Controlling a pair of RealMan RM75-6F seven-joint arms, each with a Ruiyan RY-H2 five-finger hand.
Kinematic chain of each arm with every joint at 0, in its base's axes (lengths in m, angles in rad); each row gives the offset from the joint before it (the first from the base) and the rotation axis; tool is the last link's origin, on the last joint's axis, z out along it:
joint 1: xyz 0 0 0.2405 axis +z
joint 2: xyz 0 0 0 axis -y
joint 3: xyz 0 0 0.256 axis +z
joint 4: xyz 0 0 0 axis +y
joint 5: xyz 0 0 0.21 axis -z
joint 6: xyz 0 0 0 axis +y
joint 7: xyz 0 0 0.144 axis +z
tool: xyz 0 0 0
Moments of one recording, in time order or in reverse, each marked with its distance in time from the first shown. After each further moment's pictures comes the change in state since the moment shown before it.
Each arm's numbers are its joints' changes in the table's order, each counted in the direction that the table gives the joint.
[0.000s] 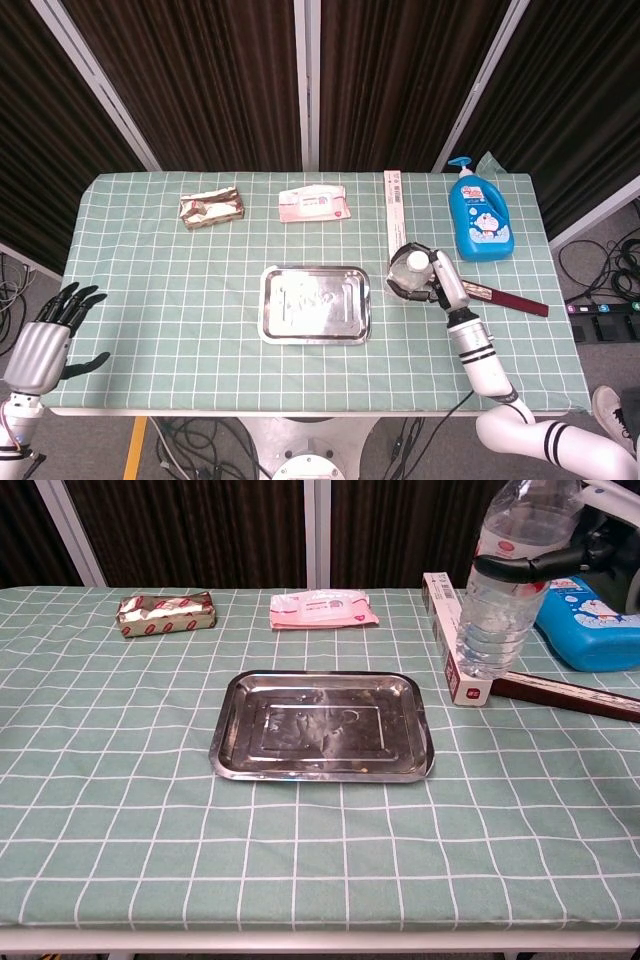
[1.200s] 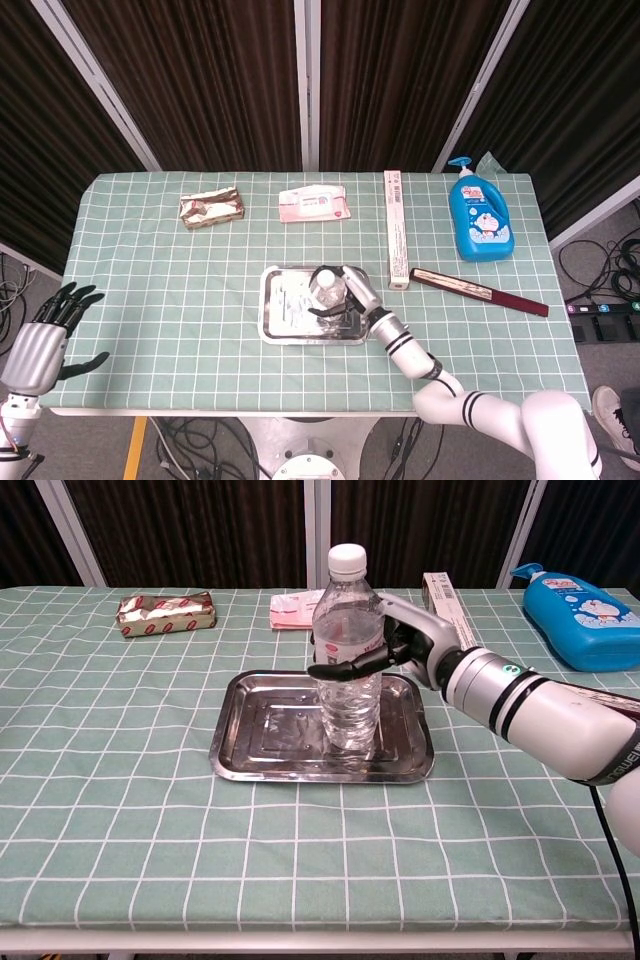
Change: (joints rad) left arm 0.004 0.008 -0.002 0.023 -0.002 0.018 -0.049; right arm 0.258 0.367 -0.042 0.455 0.090 -0.240 0.254
